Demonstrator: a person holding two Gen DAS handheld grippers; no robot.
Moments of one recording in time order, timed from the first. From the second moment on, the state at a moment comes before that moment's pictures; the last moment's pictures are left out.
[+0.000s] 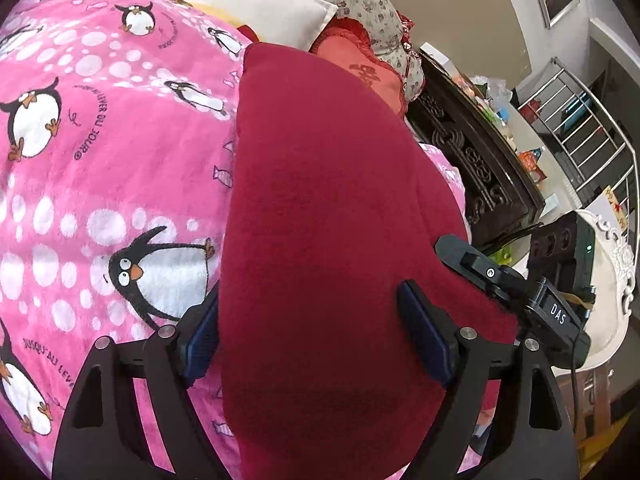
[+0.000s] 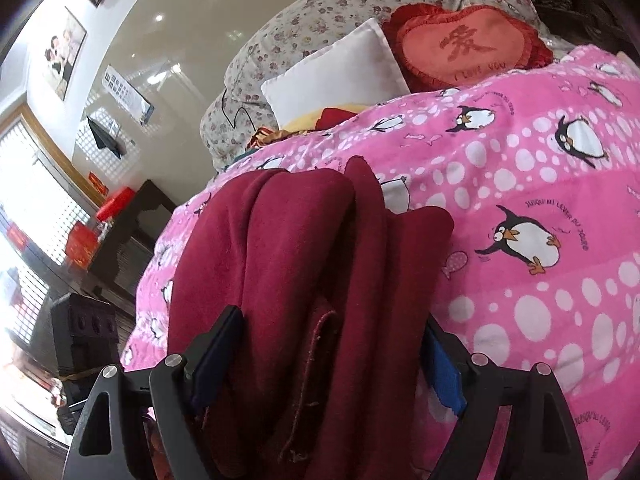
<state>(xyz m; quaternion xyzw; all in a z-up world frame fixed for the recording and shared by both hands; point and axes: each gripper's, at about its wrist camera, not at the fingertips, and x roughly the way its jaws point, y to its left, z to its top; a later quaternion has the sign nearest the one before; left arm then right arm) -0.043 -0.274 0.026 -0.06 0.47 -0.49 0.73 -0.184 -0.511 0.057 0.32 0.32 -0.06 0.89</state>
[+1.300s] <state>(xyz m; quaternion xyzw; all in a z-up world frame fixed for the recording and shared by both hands) -0.108 -0.180 0.067 0.02 0.40 -0.45 0.80 -0.231 -0.393 0.097 0.23 0.31 -0.01 0.92</state>
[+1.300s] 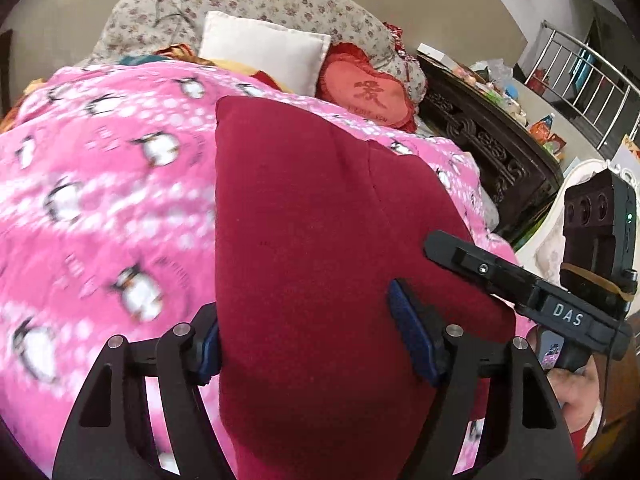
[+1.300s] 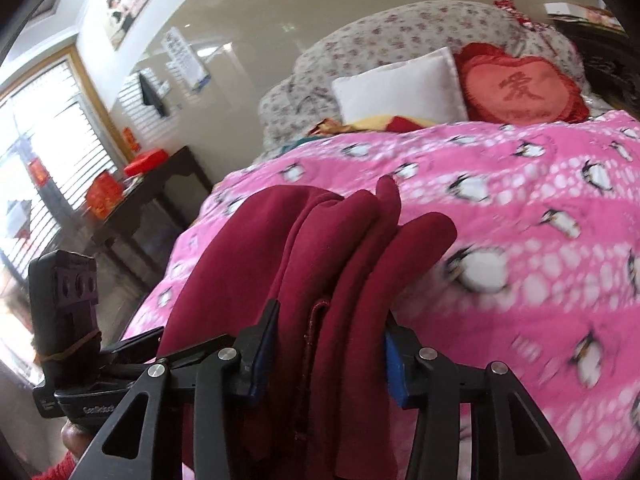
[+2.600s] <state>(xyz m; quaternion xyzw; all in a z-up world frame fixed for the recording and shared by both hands) -0.173 -0.088 0.045 0.04 0.37 -0.41 0.83 -0.251 -0.305 0.073 0.10 0.34 -0.02 0.93</state>
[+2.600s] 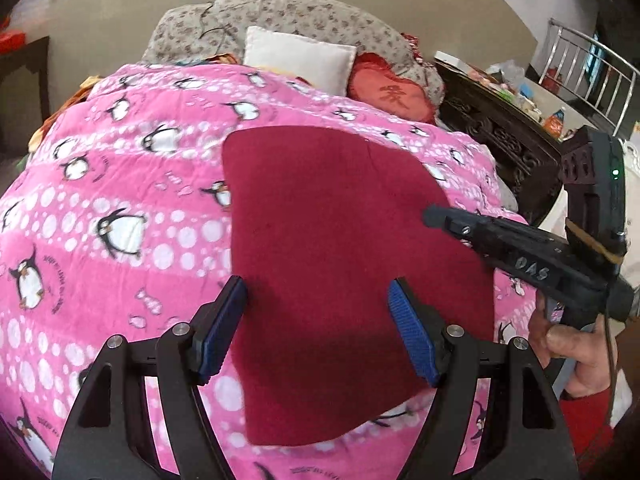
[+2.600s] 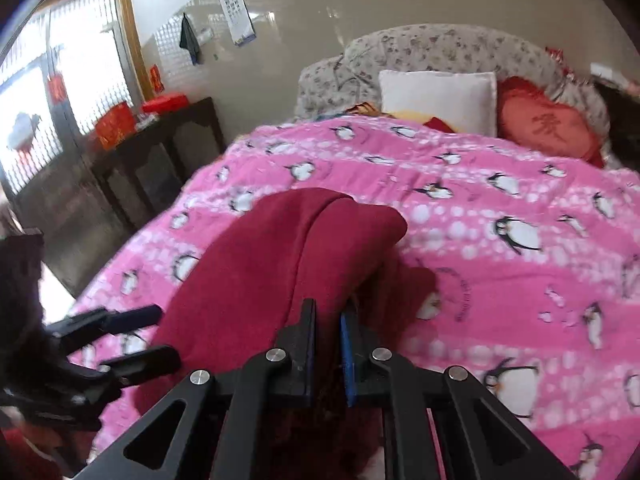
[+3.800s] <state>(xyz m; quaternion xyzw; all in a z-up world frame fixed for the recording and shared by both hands) -0.179 -0.092 0.020 0.08 0.36 -0.37 0.85 -0.301 -0.255 0.064 0.07 0.37 0.05 0.92</state>
